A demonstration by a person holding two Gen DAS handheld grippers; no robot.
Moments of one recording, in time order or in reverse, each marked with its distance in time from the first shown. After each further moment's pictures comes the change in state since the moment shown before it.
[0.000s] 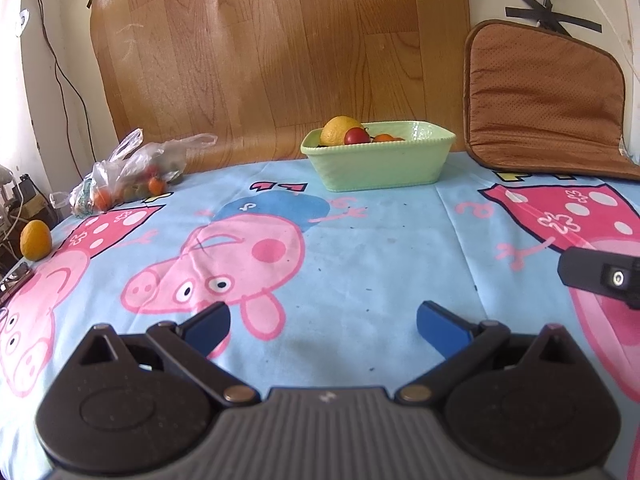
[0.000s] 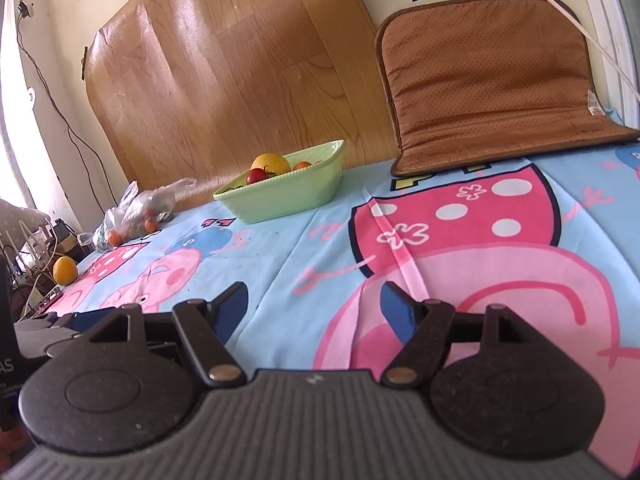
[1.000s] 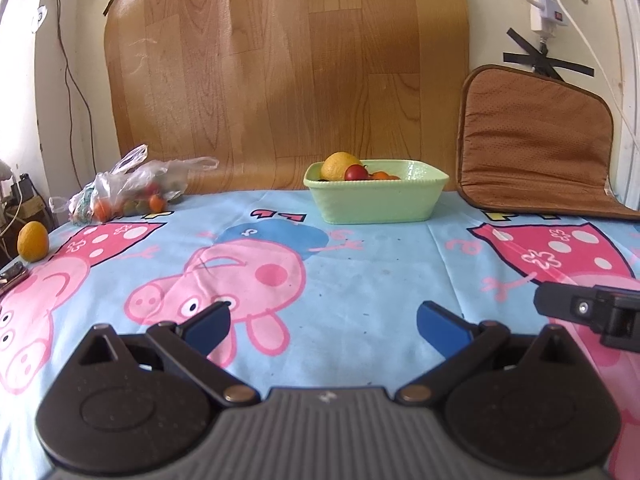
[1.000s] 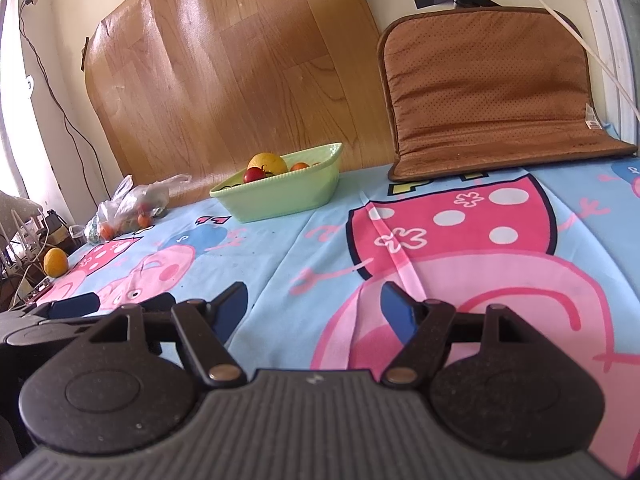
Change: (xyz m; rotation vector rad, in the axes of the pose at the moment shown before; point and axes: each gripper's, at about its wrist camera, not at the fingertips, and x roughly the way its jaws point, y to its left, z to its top) left arm -0.019 0.011 -0.003 -0.056 -0.110 -0.043; right arm 0.002 0.005 -0.002 -0.037 -0.007 -0.026
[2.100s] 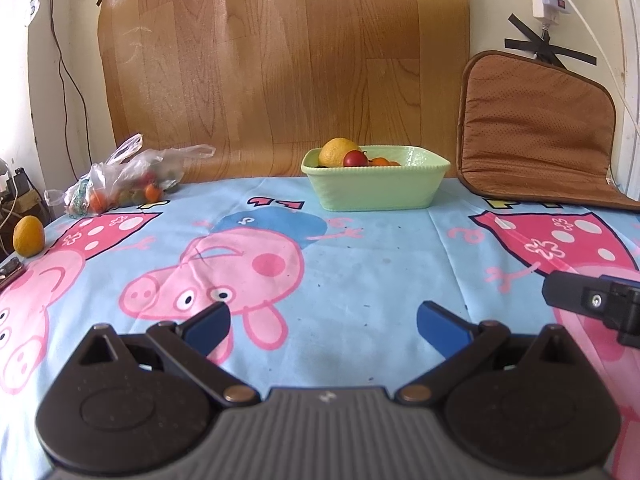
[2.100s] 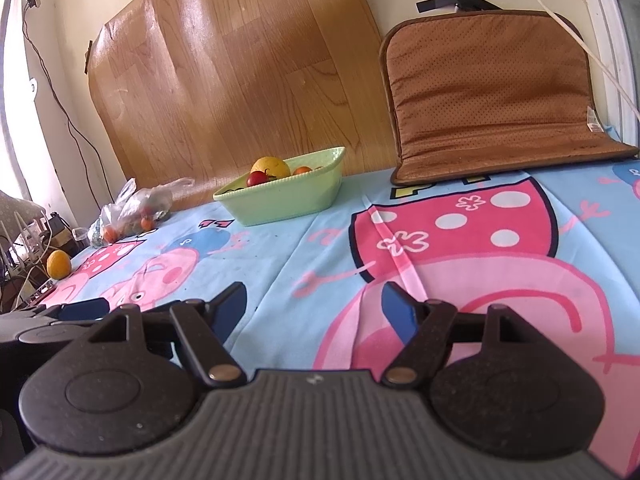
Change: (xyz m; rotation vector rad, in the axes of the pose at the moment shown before) left arm 0.008 -0.001 0.001 0.007 0.048 0.002; right arm -0.003 0.000 -0.002 0.003 -0.018 0.012
